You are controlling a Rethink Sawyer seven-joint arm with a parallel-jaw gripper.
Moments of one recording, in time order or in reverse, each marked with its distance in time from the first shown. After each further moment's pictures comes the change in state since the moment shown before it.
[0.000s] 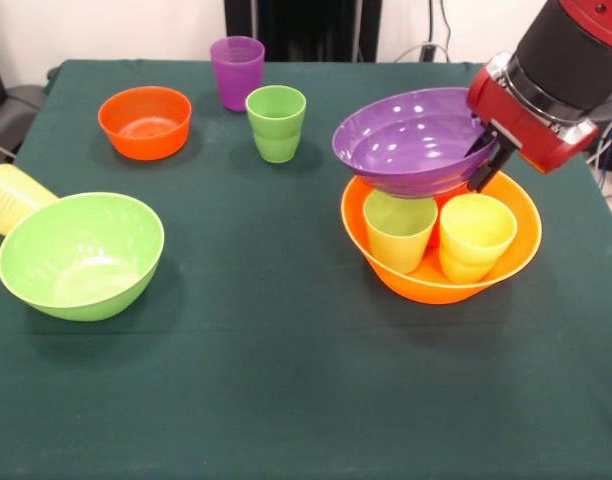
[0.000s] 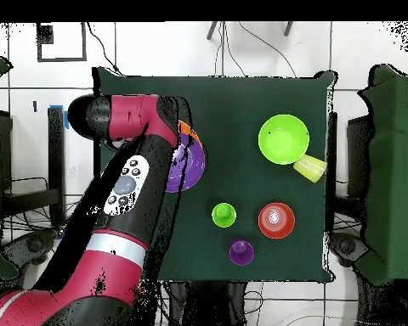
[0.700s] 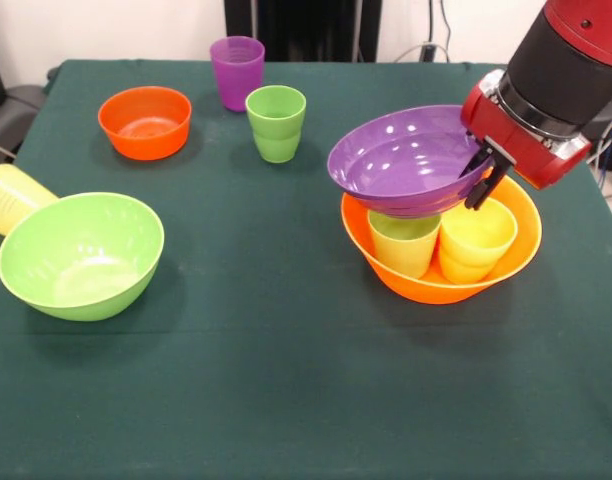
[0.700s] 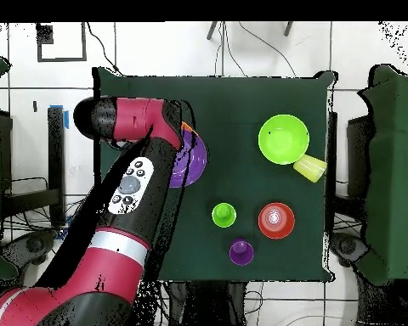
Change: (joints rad) arm 0.000 0.018 -0.012 0.018 0.052 -0.069 0.000
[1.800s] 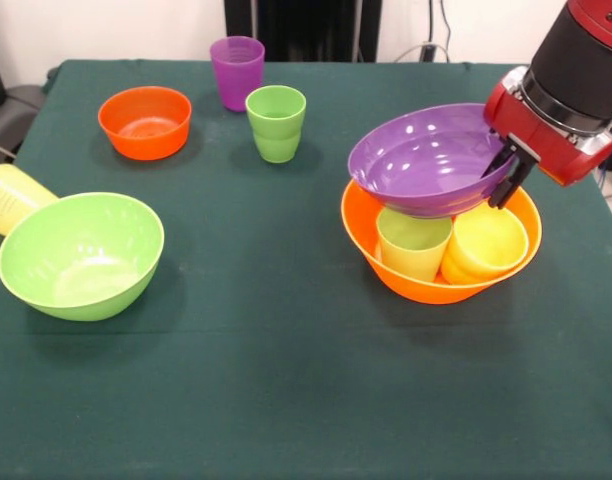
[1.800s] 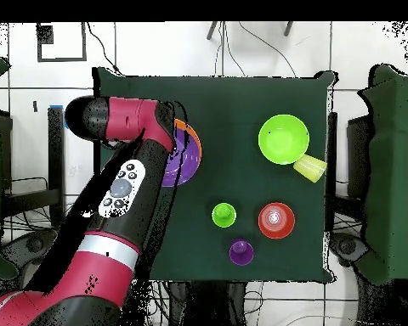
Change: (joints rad) arm 0.028 0.010 -0.030 0.000 0.072 0.000 0.001
